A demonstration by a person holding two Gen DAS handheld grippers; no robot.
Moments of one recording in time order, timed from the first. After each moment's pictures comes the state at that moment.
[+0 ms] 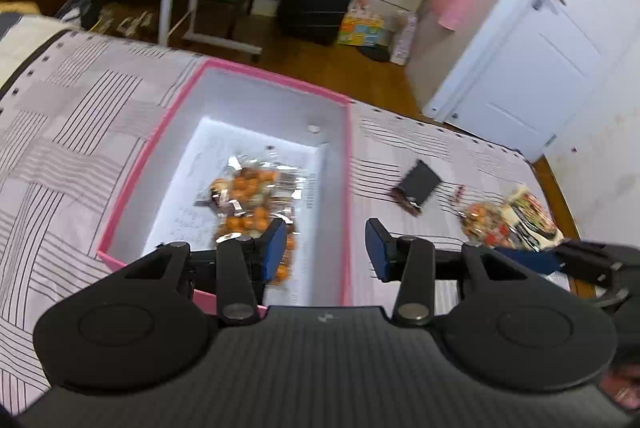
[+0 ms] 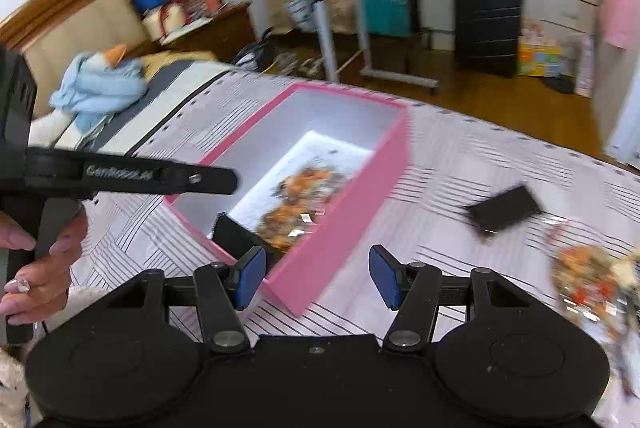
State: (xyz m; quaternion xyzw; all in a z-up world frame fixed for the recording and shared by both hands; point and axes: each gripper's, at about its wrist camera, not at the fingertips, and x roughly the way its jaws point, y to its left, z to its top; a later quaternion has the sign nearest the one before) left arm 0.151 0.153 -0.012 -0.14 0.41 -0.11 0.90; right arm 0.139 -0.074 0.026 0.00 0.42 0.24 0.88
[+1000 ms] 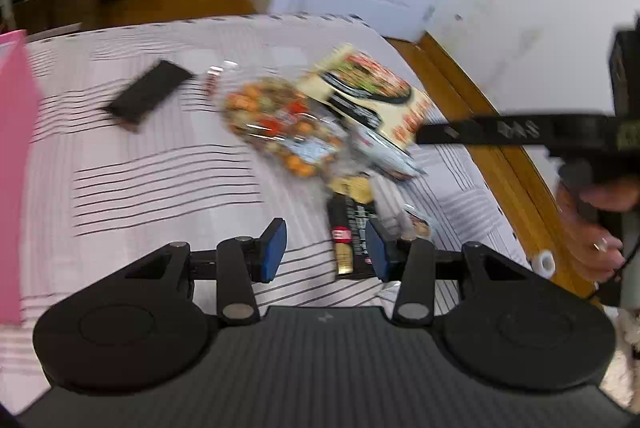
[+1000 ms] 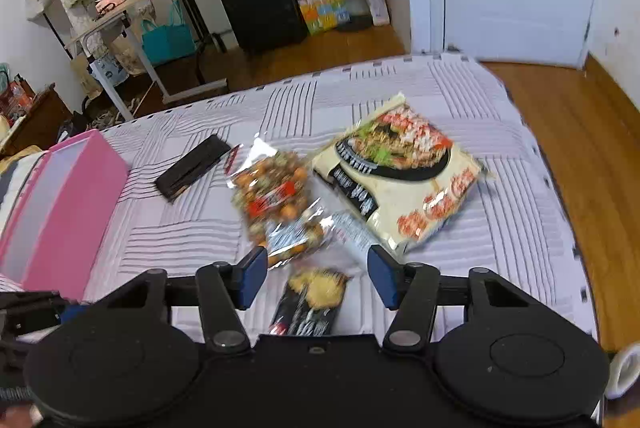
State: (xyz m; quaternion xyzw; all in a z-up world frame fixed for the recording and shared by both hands) left arm 0.129 -0.144 -0.081 -0.03 0.45 -0.32 0.83; right arm 0.134 -0.348 -0.059 0.12 0.44 0.01 0.89
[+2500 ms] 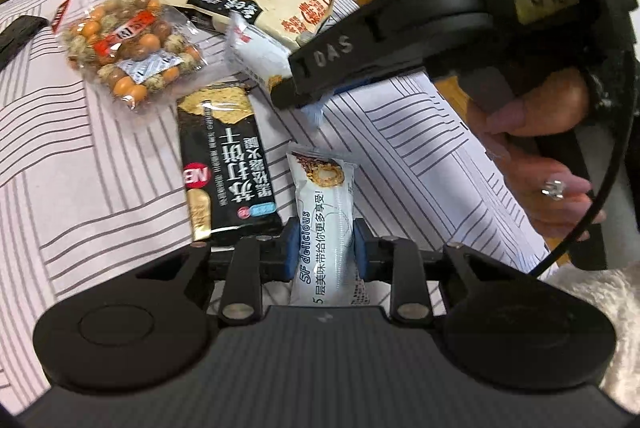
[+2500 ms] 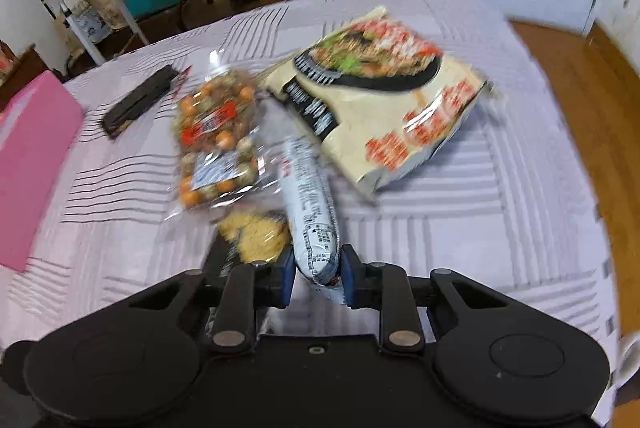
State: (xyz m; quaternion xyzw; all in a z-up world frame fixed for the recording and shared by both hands) left arm 0.105 -0.239 -0.160 0.02 0.49 -0.40 0.77; right arm 0.138 -0.369 -0.128 0.15 0.52 0.03 0.84
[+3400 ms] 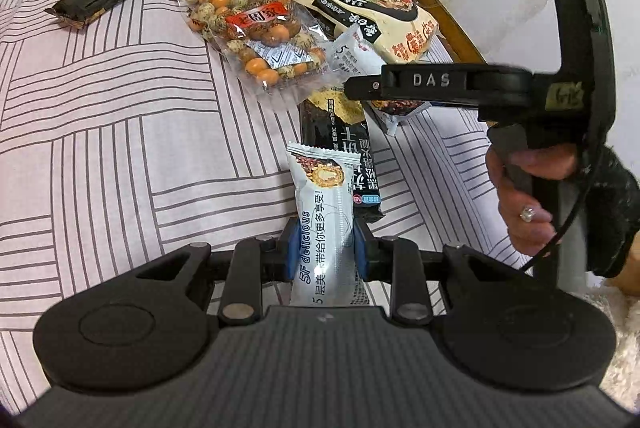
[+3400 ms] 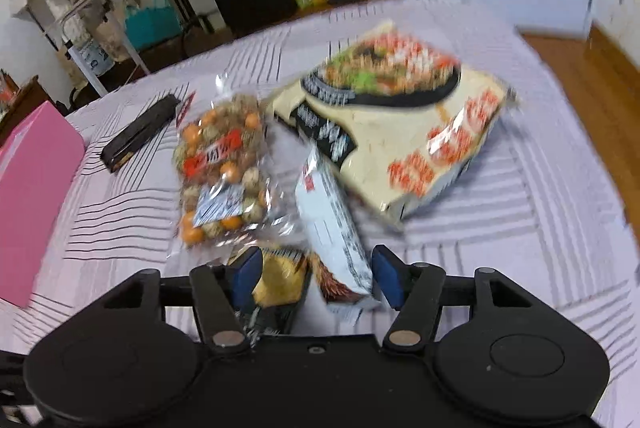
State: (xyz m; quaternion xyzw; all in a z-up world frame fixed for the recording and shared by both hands) left arm 0.127 -0.170 -0.153 -0.05 0.52 -0.32 0.79; right arm 0.151 -0.357 -0.142 0.10 0.45 0.00 0.89
